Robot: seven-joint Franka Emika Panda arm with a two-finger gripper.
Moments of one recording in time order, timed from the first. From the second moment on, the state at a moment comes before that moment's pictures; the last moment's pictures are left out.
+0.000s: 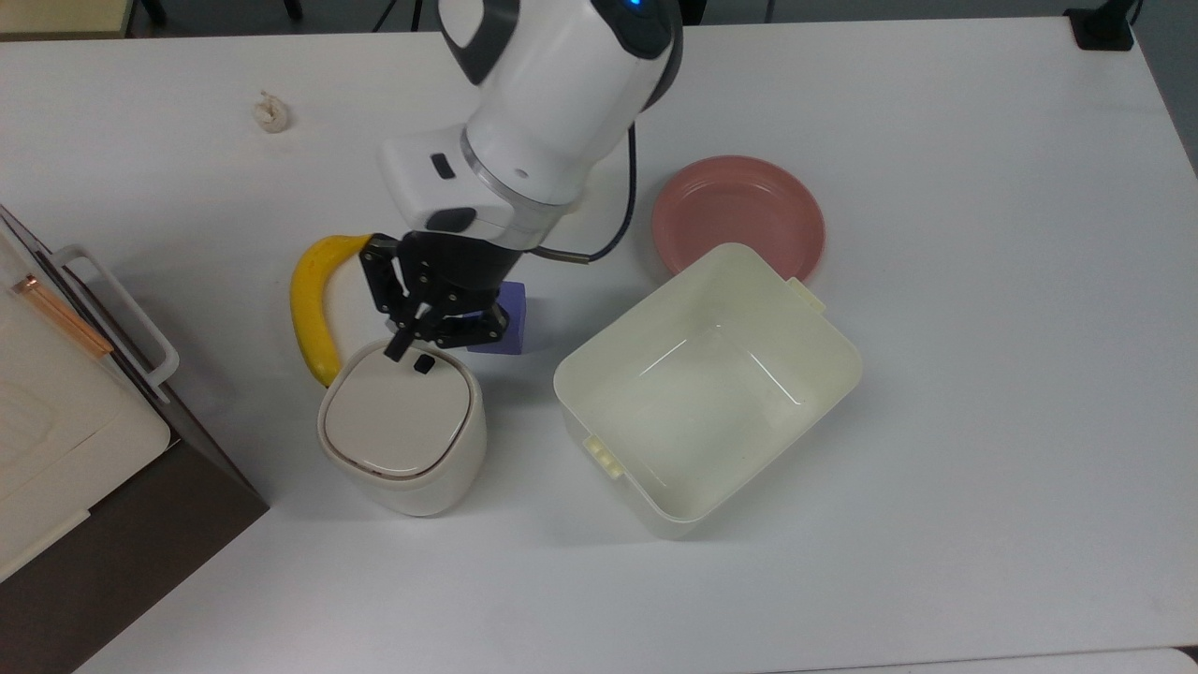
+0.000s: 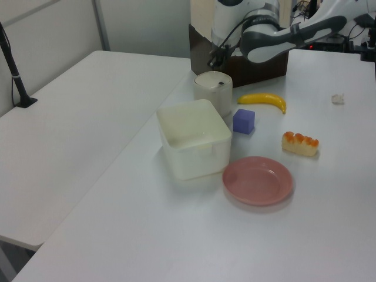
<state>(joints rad) 0.17 0.50 -0.13 -1.39 -0.61 2.10 0.65</state>
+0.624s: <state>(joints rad) 0.19 0.50 -0.13 -1.42 -0.61 2.10 0.65</state>
